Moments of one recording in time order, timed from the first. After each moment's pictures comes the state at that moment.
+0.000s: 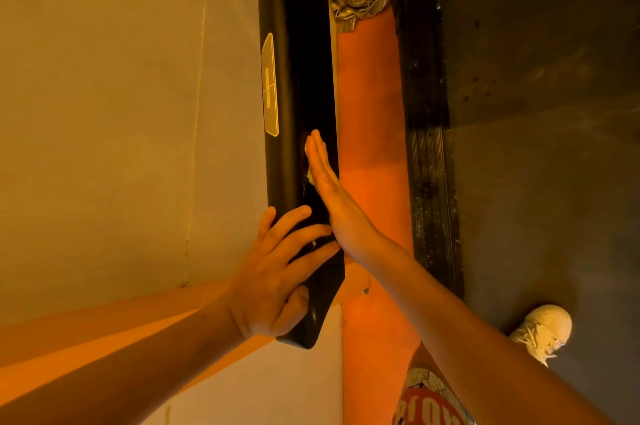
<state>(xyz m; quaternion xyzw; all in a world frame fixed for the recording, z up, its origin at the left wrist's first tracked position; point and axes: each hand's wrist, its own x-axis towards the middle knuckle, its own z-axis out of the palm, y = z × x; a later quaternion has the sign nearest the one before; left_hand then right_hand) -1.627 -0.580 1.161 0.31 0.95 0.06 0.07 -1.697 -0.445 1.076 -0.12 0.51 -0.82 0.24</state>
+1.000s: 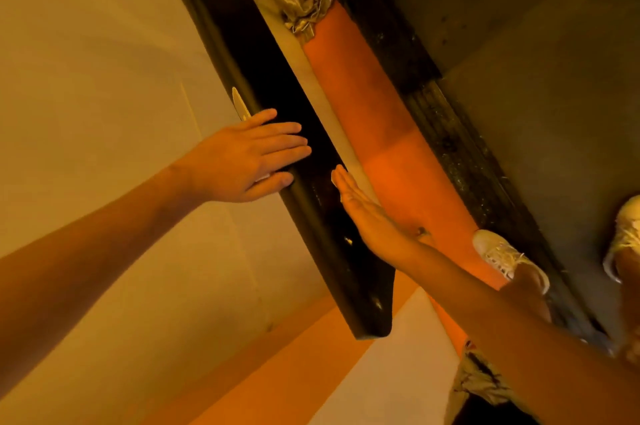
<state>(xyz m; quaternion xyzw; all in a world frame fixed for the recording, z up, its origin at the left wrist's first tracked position) -1.851 -0.577 1.245 0.61 0.71 -0.25 0.26 -1.664 -0.473 1.060 0.05 0.48 -0.85 0.22</state>
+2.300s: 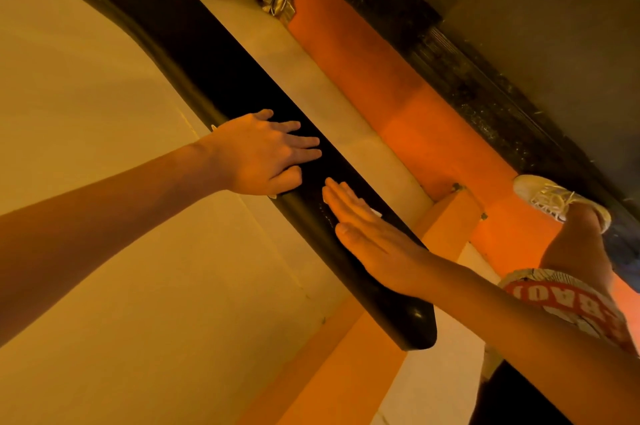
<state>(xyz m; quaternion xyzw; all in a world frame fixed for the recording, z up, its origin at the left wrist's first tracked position) -1.891 -0.491 1.213 0.51 0.53 -0.50 0.46 -1.651 -0.464 1.097 -0.02 0.51 -0.84 0.21</state>
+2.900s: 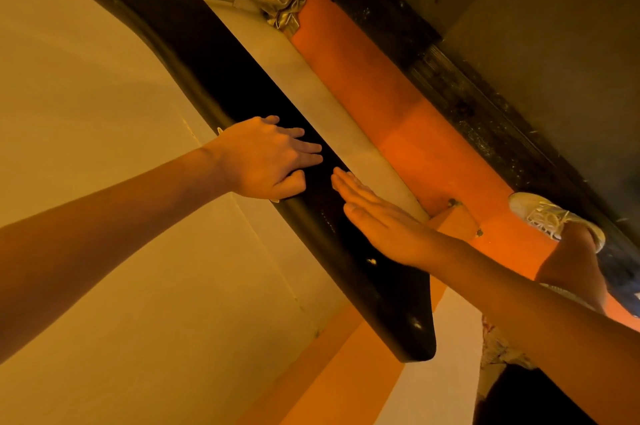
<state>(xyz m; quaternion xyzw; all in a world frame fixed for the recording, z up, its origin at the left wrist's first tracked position) -1.888 -0.494 1.213 0.55 0.55 -0.46 0.42 -1.677 -0.455 1.066 0.00 0.53 -0.81 0.25</state>
